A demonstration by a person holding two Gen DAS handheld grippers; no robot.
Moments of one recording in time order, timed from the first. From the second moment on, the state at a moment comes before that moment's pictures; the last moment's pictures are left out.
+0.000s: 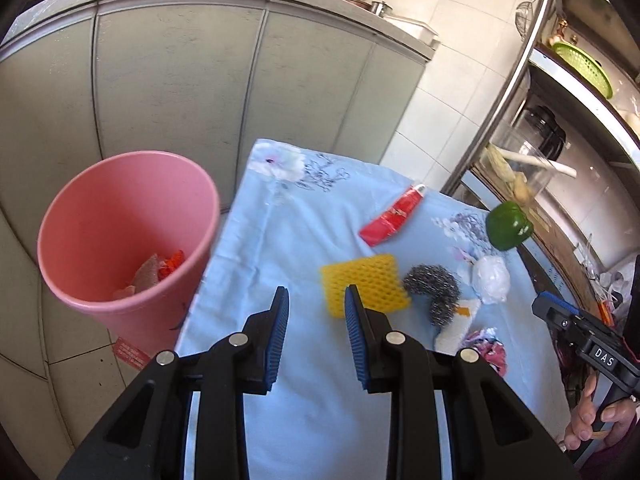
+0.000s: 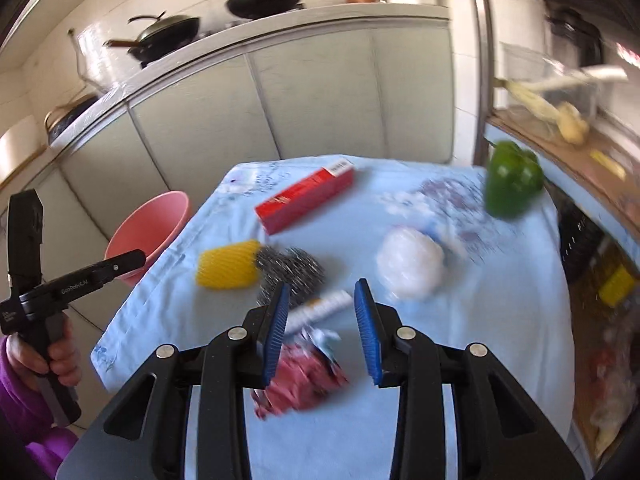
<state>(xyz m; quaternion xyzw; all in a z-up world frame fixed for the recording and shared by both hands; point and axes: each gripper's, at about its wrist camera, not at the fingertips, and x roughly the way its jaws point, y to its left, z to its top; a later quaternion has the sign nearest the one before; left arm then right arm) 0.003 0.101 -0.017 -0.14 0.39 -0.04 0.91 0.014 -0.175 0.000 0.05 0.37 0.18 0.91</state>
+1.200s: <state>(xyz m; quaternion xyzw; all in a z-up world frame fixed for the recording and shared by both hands) 0.112 0.013 0.000 0.01 0.44 -0.15 0.89 0.062 -0.220 -0.024 0.06 0.42 0.13 0.90</state>
